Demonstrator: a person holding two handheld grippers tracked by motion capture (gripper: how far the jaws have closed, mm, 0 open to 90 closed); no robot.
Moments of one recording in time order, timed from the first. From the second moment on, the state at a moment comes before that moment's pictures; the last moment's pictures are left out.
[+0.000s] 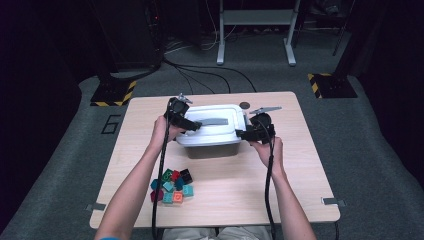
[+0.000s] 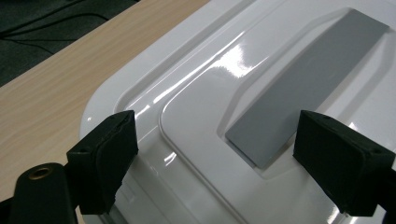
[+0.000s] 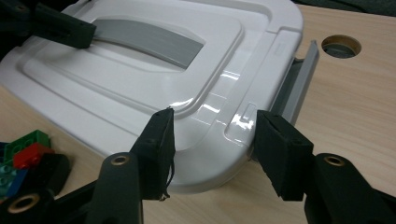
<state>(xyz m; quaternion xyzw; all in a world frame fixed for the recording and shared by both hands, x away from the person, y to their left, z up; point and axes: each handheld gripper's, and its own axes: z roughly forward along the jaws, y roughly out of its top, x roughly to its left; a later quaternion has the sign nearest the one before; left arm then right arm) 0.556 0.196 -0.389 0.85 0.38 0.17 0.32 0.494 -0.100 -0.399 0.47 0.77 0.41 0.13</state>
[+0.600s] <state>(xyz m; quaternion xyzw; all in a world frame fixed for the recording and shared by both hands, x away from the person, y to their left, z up) 0.554 0.211 -0.382 0.83 0.41 0.19 0.34 0.485 -0.091 -0.394 0.45 0.78 0.42 0.15</state>
